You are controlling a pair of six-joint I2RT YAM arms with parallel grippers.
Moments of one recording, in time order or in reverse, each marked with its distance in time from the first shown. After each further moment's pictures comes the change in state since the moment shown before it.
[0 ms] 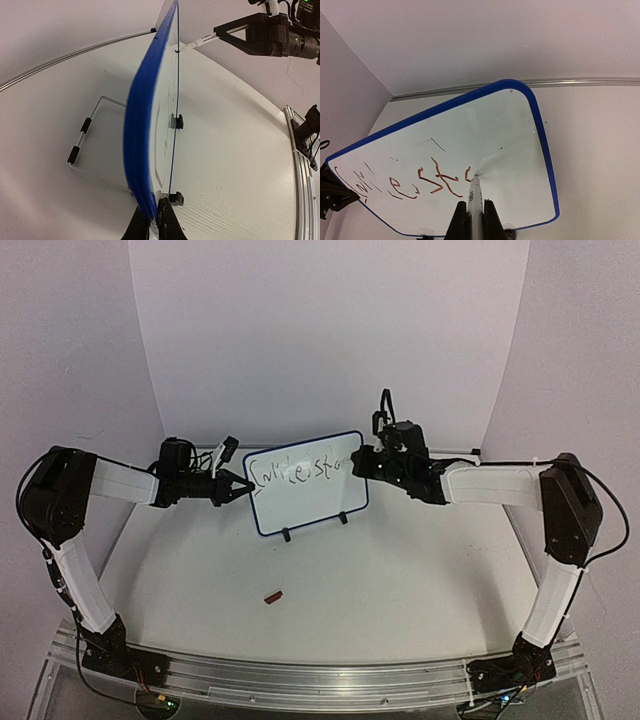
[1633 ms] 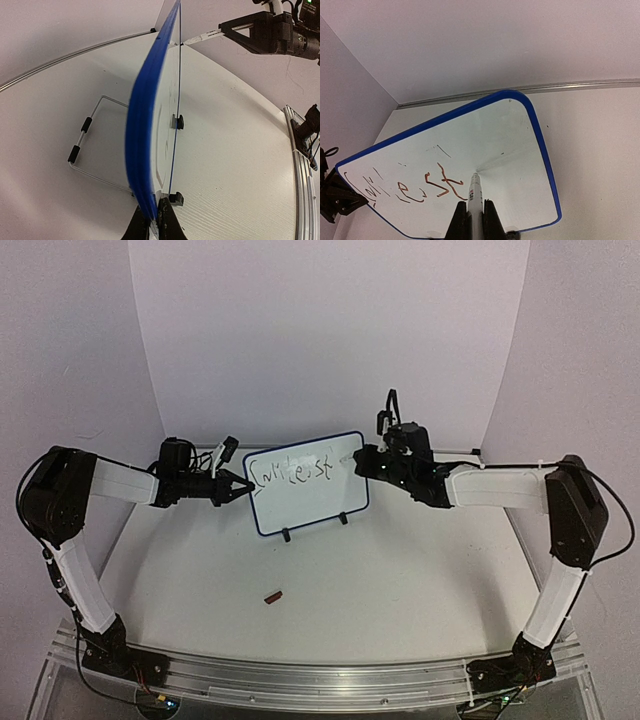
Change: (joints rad) left arm 0.000 0.000 0.000 0.000 0.001 0.001; right arm 0.003 -0.038 -0.048 0.047 0.007 0.027
